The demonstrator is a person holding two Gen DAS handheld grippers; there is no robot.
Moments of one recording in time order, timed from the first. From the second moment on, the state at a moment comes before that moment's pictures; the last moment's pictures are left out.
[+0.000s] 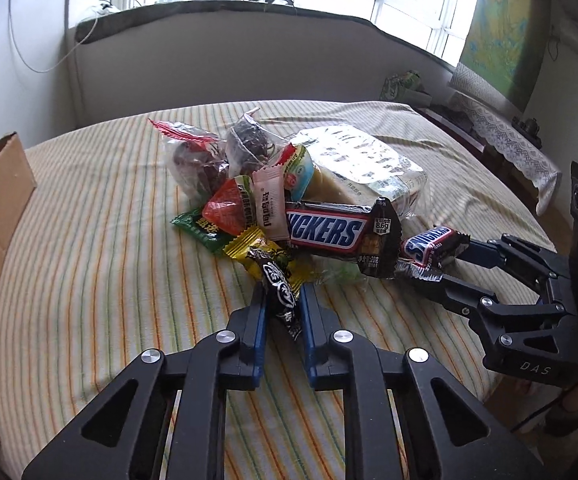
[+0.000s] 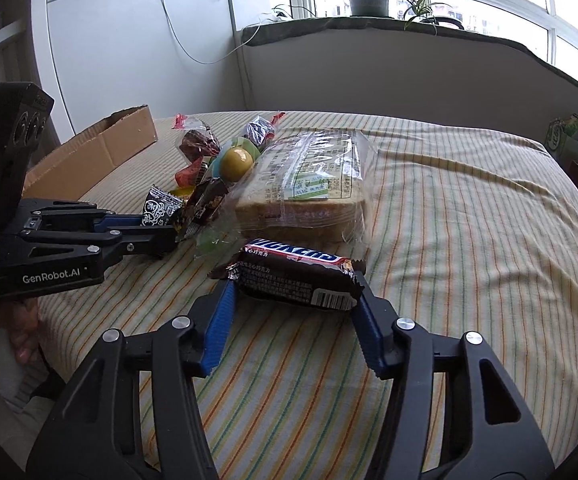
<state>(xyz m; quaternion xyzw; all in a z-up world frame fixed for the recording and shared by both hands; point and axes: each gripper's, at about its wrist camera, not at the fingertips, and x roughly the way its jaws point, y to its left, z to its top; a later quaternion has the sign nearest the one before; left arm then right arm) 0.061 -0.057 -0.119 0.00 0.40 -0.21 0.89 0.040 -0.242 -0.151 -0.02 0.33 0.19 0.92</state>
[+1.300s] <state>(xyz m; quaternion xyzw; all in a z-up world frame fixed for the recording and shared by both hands) 0.015 0.009 -0.003 -0.05 0.24 -0.22 0.94 0.010 -0.246 -0.058 0.00 0.22 0.14 0.96</state>
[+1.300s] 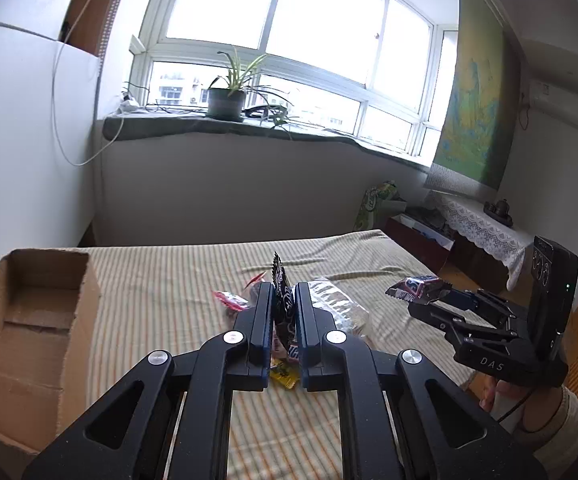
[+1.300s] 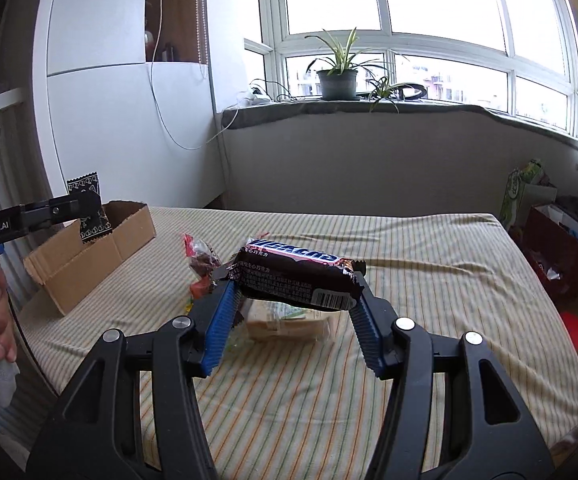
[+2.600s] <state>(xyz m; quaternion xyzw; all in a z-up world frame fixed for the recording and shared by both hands) 0.008 0.237 -0.075 -0.17 0.27 -0.02 0.95 0.070 0.098 -0.085 -0.14 0.27 0.36 0.88</state>
